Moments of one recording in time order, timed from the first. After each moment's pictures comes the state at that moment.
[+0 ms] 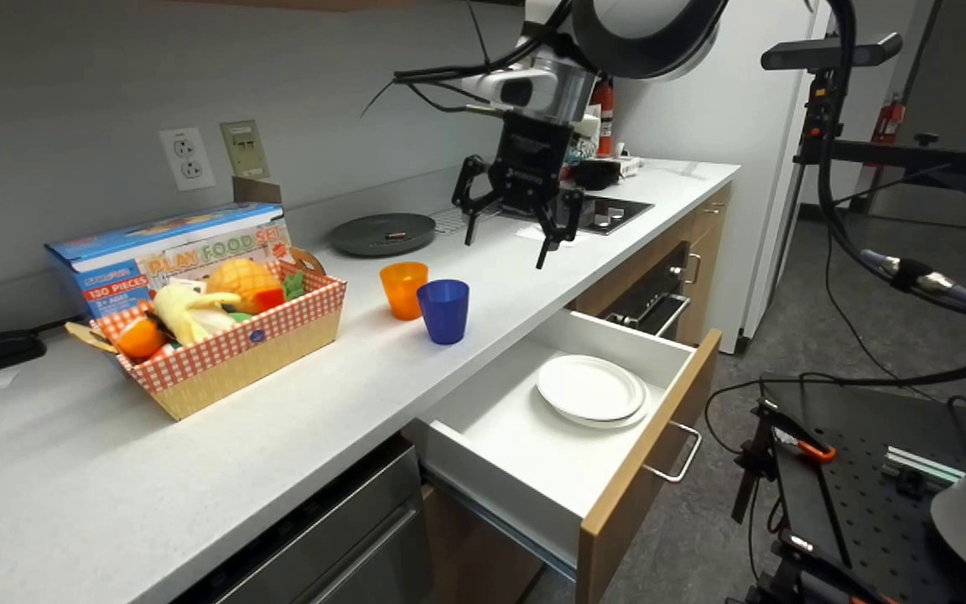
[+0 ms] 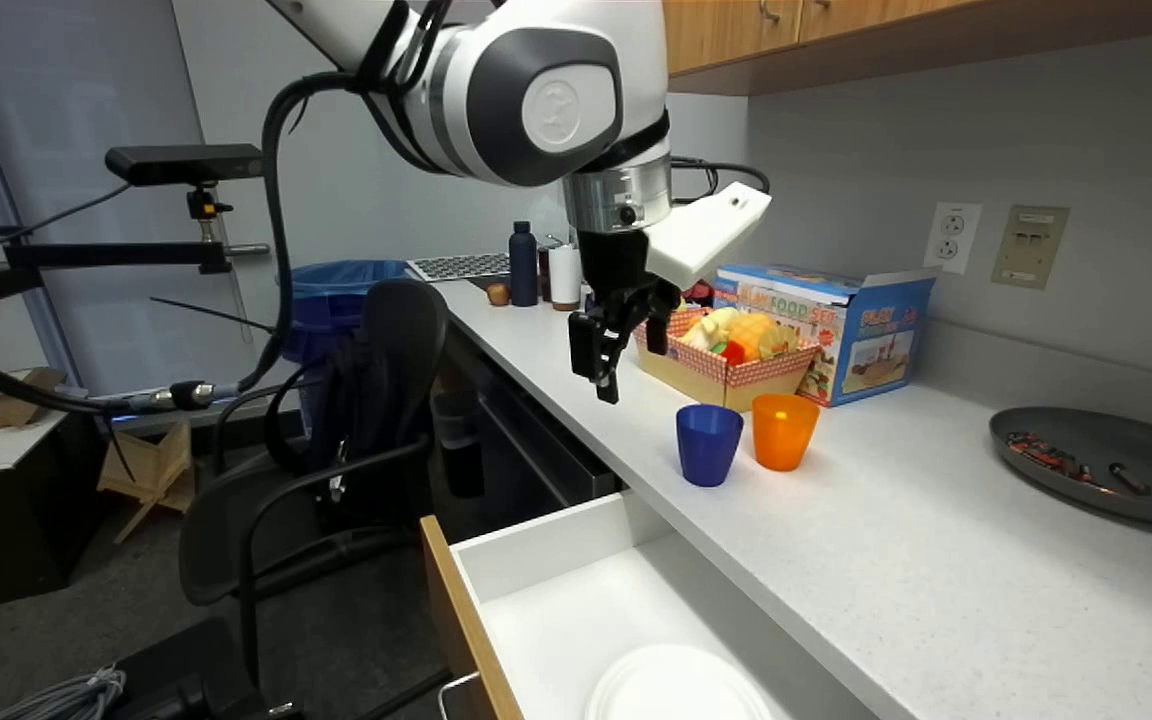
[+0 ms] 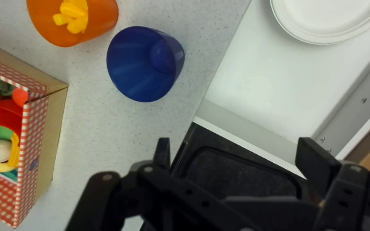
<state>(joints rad) 0.58 -0.11 -0.64 -2.31 0.03 2.49 -1.78</state>
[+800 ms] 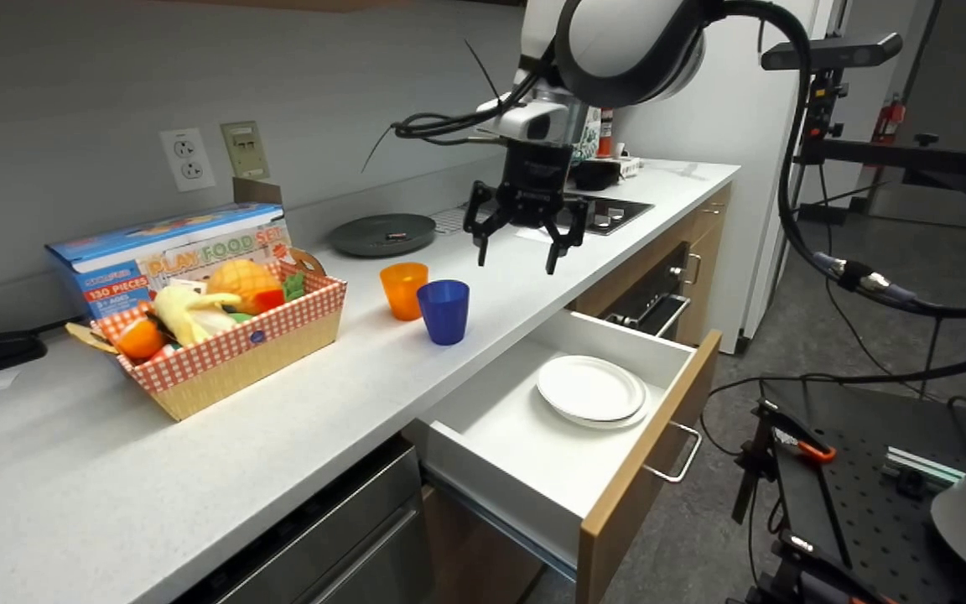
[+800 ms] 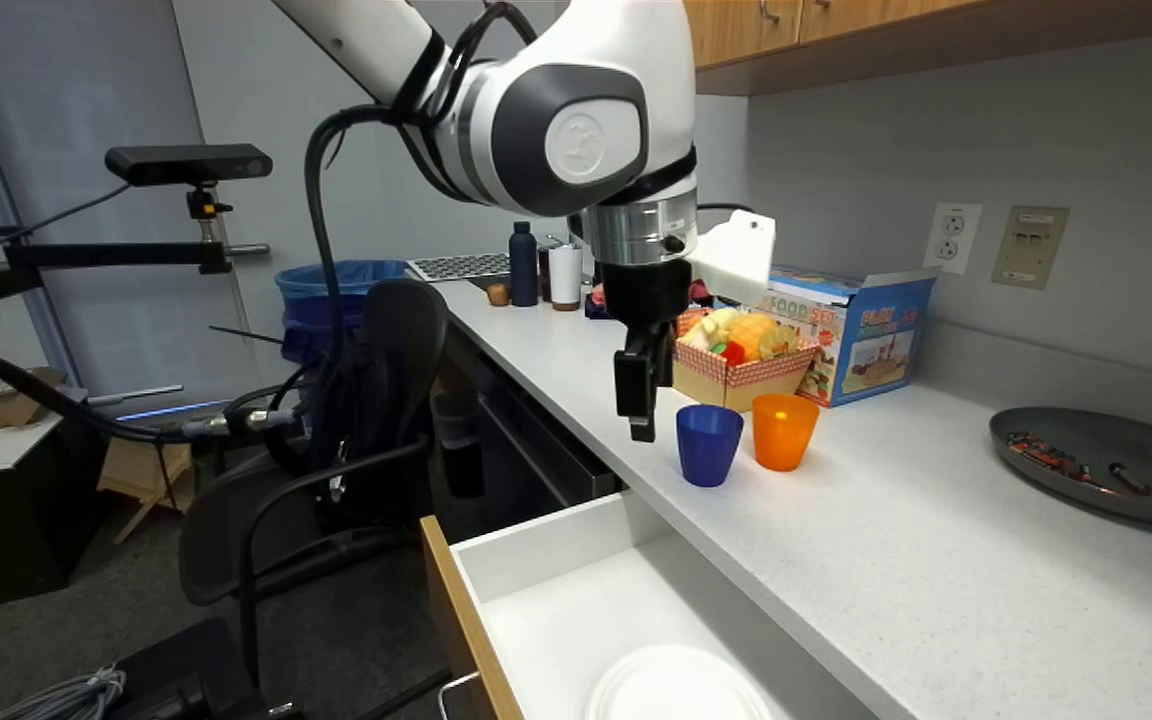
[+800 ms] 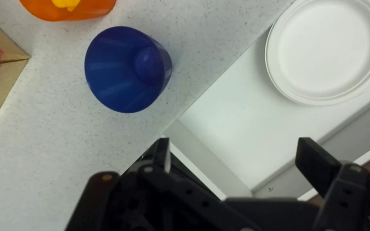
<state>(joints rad) 0.14 -0.02 -0.25 -2.29 0.07 2.48 -2.20</state>
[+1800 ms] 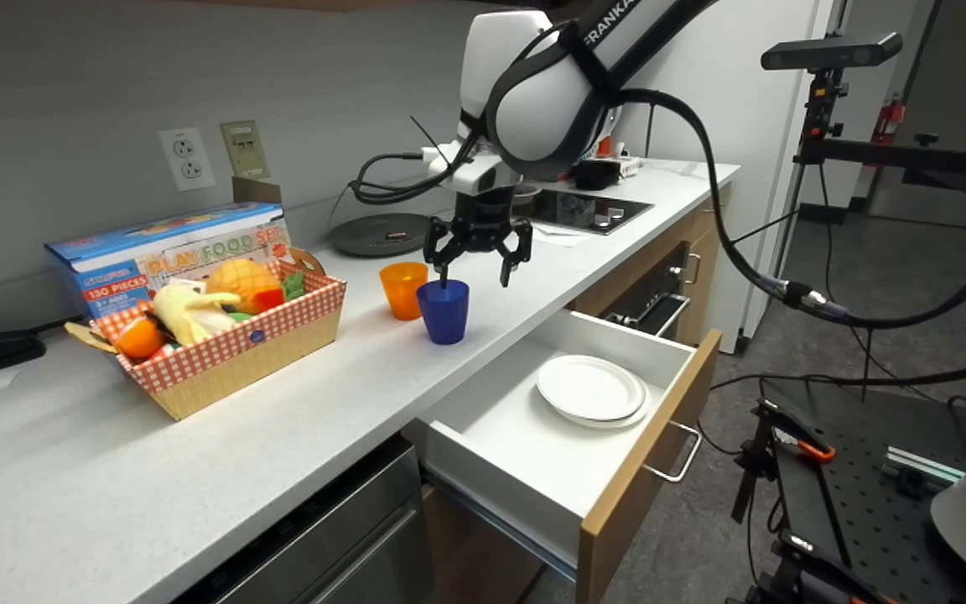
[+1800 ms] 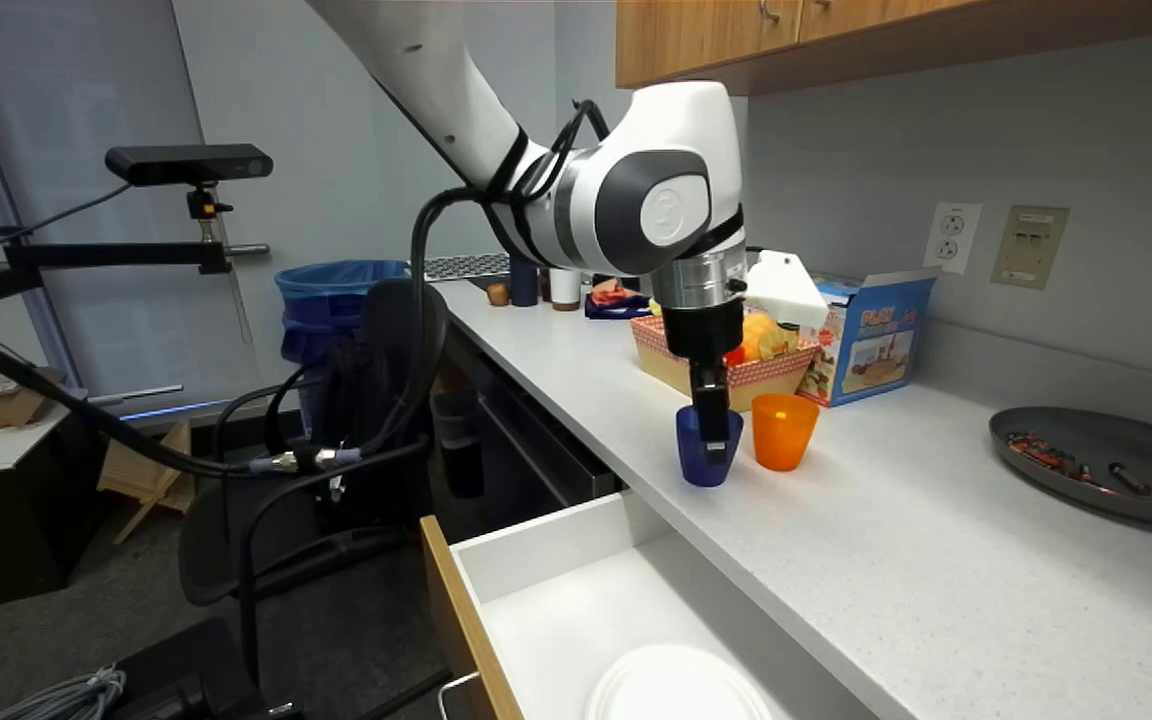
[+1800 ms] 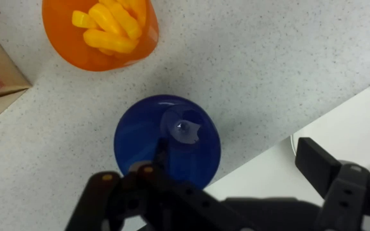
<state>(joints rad) -0.02 0.25 -0.09 -2.07 -0.05 2.55 -2.28</state>
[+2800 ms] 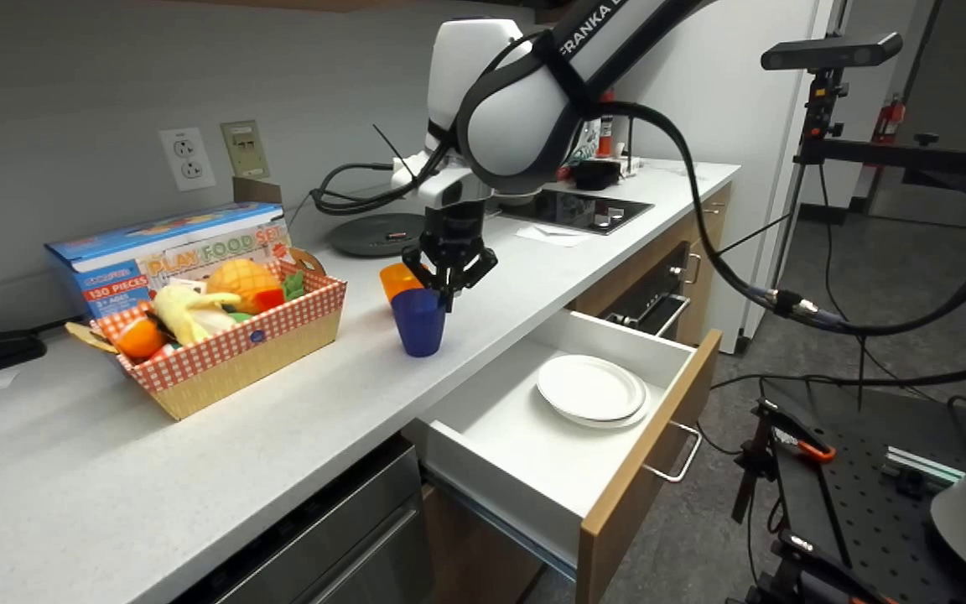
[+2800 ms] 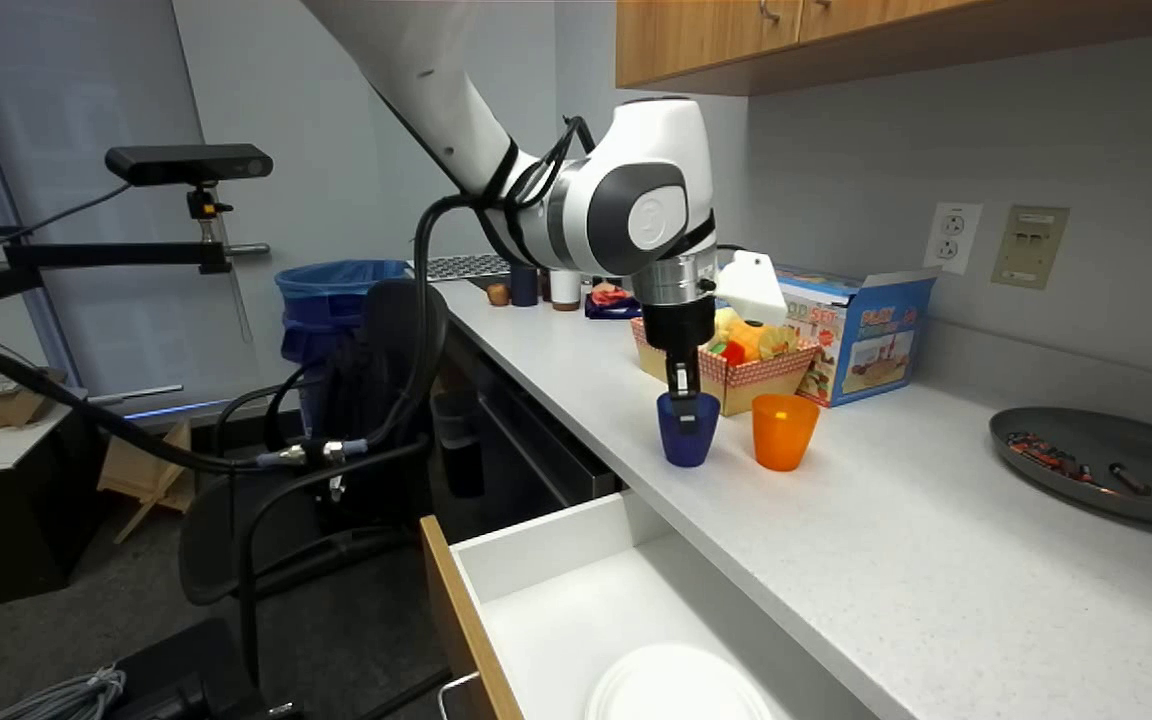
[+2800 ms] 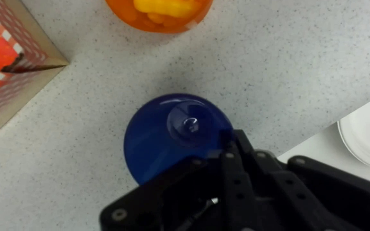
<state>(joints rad) -0.03 0.31 -0.01 -2.01 -0.05 2.55 -2.19</state>
